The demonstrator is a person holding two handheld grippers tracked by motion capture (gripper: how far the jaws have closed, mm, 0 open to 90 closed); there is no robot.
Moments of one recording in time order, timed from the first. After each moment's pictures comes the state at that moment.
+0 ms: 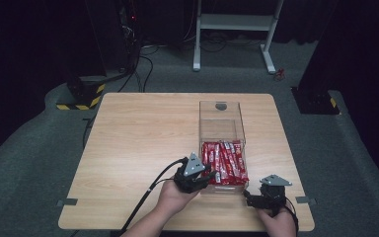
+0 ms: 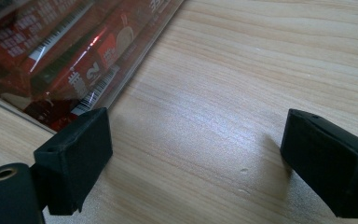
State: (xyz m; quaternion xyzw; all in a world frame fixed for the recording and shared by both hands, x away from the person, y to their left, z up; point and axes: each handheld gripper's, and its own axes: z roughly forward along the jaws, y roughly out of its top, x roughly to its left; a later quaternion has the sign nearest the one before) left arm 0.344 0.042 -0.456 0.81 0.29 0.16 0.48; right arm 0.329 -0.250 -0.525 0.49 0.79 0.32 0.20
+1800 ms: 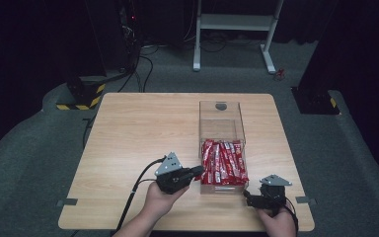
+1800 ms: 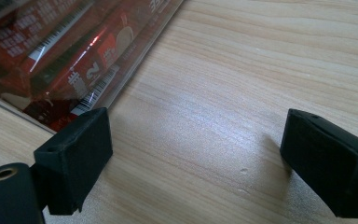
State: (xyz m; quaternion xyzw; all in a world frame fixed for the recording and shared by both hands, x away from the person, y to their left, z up) left arm 0.334 0.094 -0.441 0.76 0.29 0.09 0.58; right arm 0.329 -0.250 -0.525 0.49 0.79 0.32 0.20
